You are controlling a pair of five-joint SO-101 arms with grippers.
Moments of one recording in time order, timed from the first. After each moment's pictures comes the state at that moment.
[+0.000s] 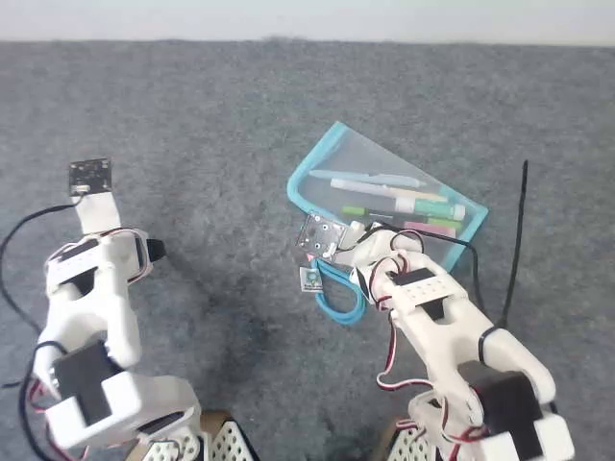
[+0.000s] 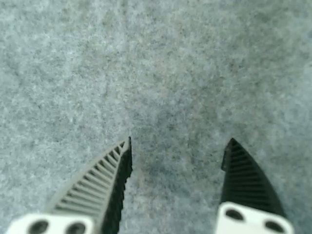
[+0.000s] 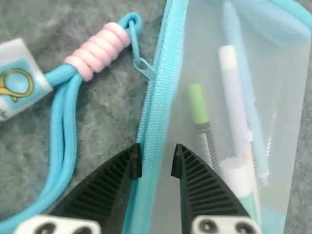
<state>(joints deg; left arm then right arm) -34.2 -2.9 49.9 32.0 -11.2 -21.6 -13.5 64.1 8.6 51.5</state>
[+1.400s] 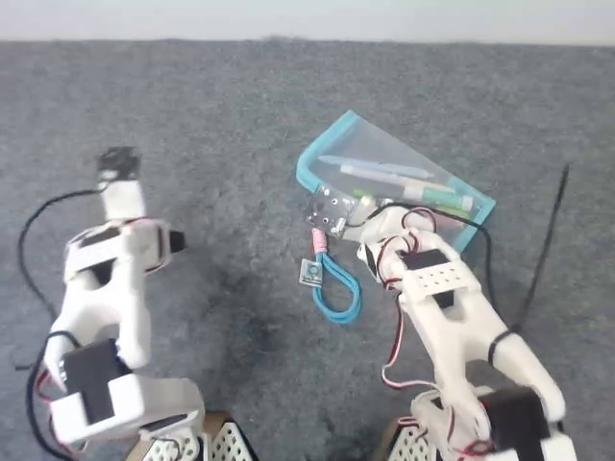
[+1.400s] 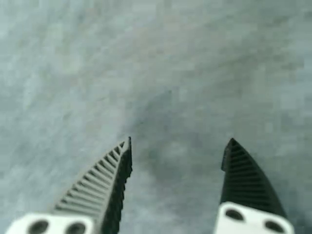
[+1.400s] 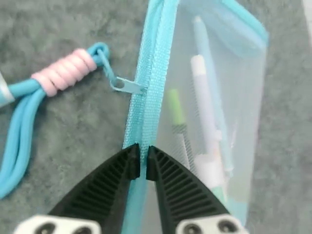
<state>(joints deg) -27.0 -2.8 48.2 33.2 -11.2 -18.5 -18.9 56.7 16.5 51.9</state>
